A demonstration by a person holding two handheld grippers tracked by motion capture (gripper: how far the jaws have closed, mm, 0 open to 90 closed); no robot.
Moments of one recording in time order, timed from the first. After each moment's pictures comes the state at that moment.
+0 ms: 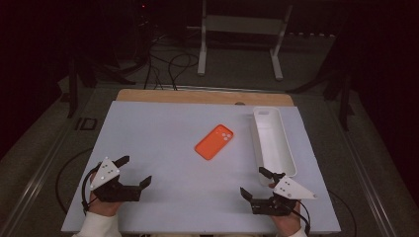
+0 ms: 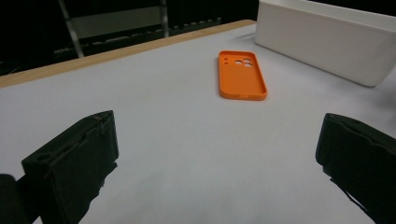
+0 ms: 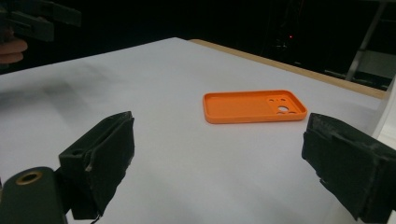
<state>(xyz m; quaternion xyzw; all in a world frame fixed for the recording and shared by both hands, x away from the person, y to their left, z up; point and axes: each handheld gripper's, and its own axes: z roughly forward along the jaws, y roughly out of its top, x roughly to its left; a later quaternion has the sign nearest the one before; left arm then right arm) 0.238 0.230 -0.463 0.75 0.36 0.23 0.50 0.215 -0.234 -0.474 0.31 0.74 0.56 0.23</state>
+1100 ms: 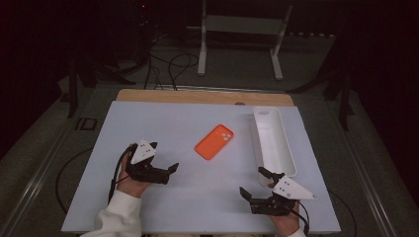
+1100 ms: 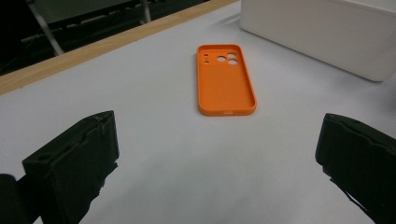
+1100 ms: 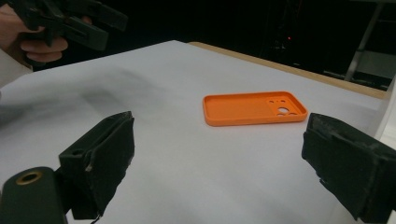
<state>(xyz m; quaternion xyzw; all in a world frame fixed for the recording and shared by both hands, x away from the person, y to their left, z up) 0.292 0.162 -0.450 0.80 0.34 0.20 0.46 0.215 -0.232 -0.475 0.31 0.73 0.56 0.23</state>
